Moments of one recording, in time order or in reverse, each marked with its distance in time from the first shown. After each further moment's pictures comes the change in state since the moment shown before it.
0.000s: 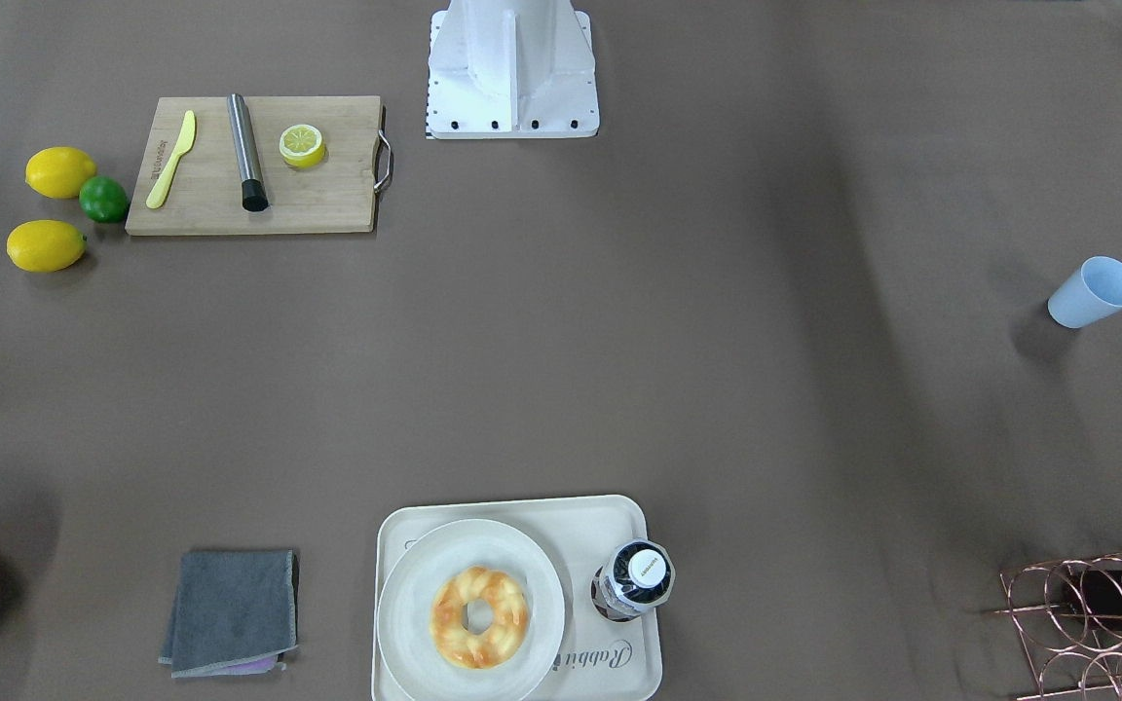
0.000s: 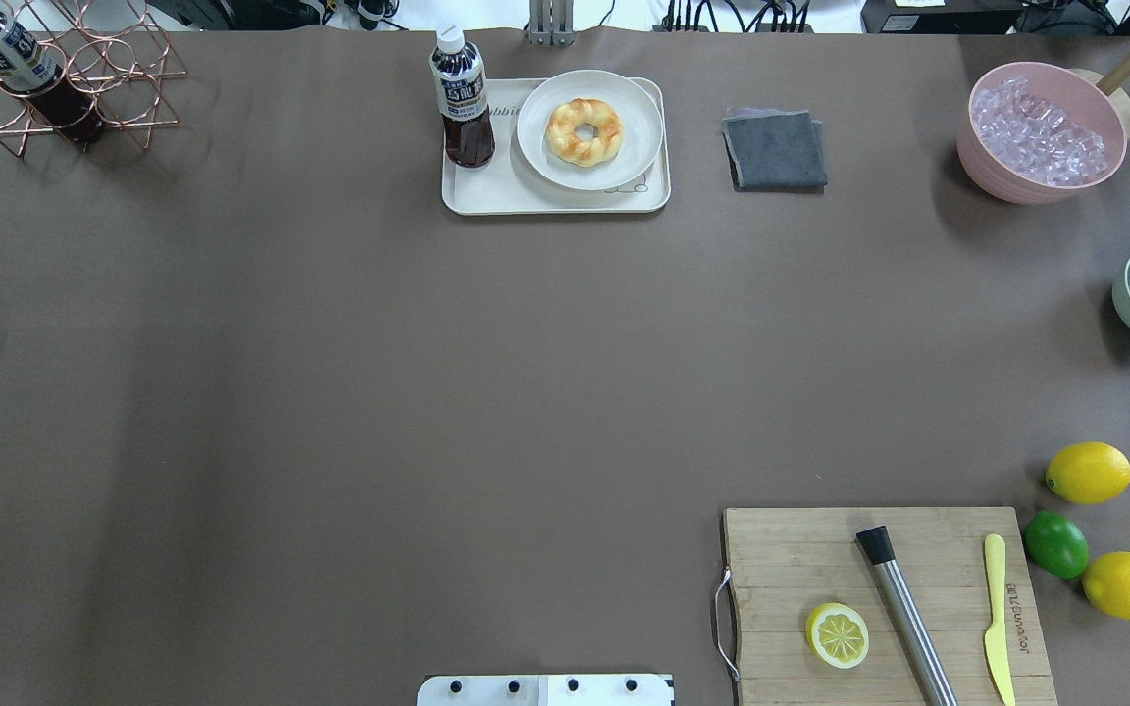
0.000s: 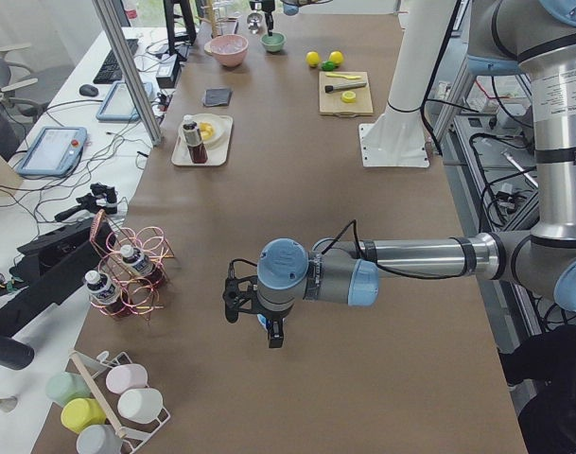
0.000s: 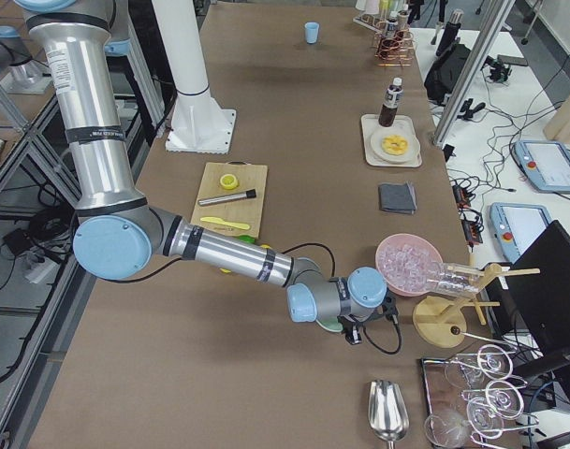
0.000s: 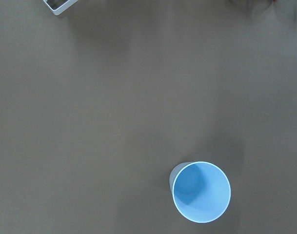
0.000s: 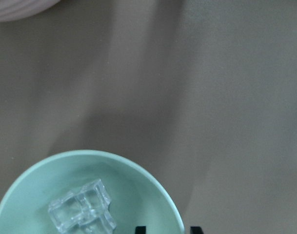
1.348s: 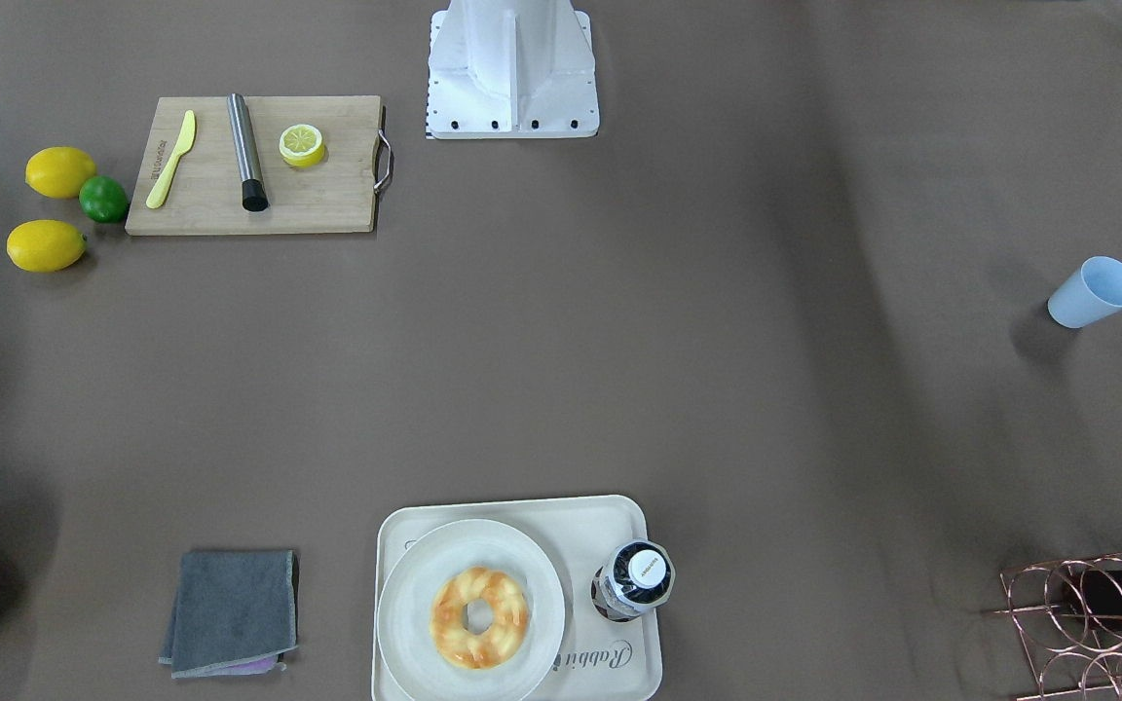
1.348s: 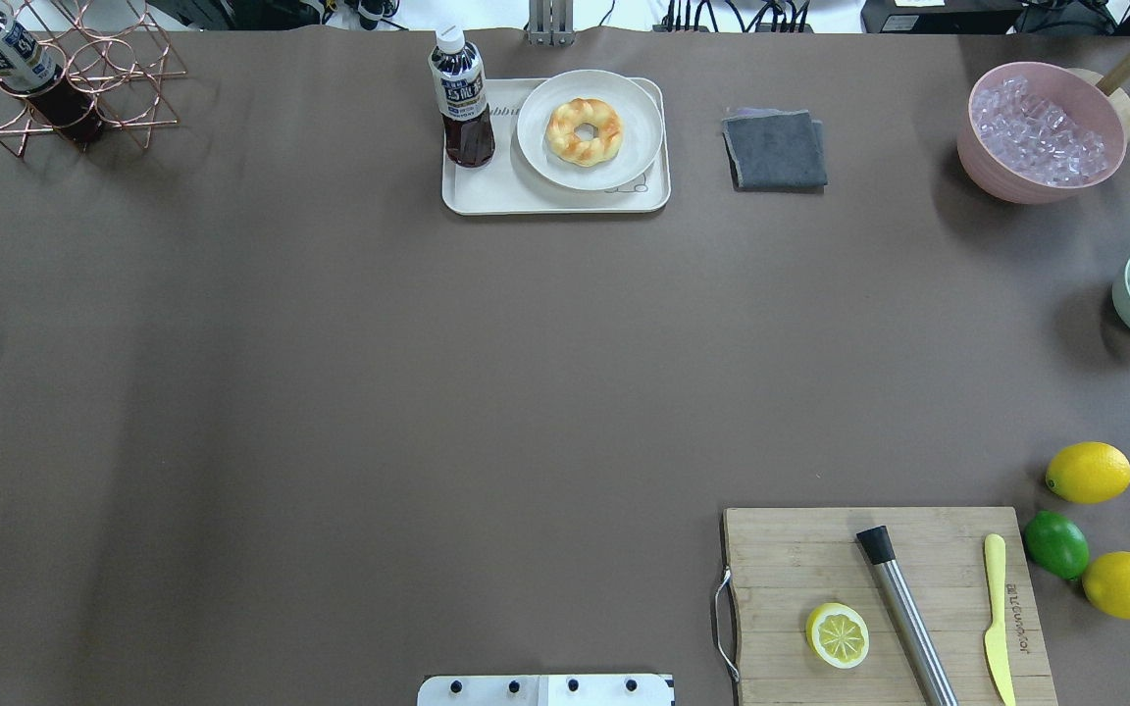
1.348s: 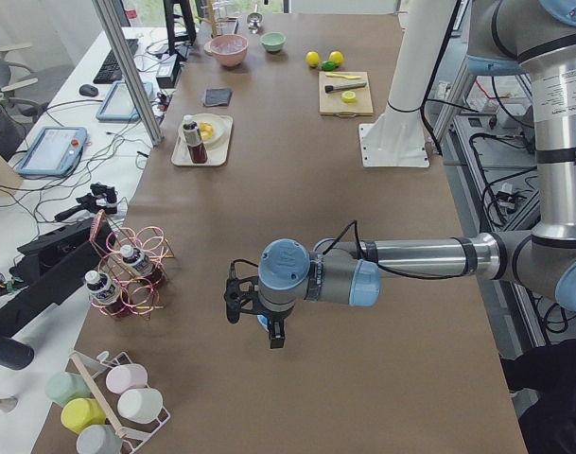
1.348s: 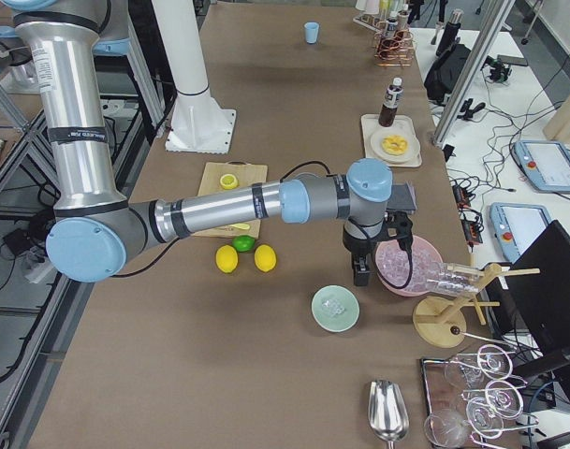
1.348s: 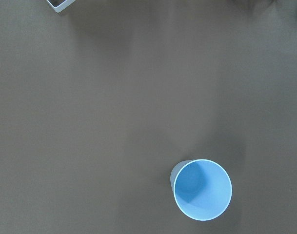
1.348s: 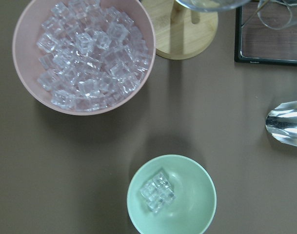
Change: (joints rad) left arm 0.000 0.005 -0.003 0.000 0.000 0.000; right arm 0.114 -0.060 0.601 -0.550 -0.094 0.123
